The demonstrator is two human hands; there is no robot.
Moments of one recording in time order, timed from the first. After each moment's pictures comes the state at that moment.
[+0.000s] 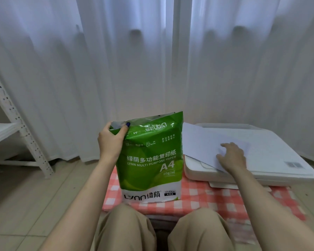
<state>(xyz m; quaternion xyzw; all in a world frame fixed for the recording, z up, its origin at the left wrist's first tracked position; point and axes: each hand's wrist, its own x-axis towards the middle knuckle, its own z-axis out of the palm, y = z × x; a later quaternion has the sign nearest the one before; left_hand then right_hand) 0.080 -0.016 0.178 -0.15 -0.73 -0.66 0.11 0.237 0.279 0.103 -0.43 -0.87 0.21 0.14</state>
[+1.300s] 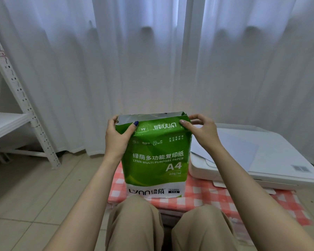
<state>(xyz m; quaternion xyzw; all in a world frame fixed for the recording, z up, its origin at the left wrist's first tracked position) 0.091 -0.033 0.173 -0.15 -0.68 -0.71 0.07 0.186 0.185 0.186 -0.15 -0.79 0.50 0.32</state>
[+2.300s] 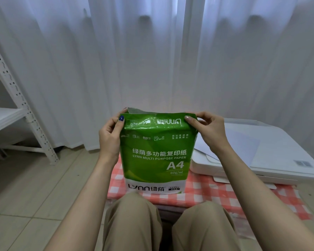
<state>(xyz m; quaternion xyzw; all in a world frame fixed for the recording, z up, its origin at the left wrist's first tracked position) 0.083 -0.035 0.157 -0.20 -0.56 -0.80 0.04 0.197 0.186 0.182 -0.08 -0.72 0.60 0.34</state>
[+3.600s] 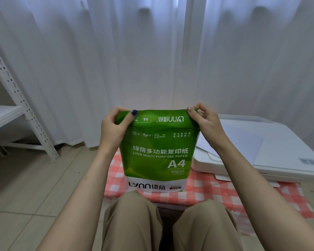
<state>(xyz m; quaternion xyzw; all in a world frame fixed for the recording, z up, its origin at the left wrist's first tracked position) 0.079 -0.030 0.176 -0.25 -0.67 -0.70 0.06 0.188 0.181 0.189 -0.06 -0.75 0.59 0.29</state>
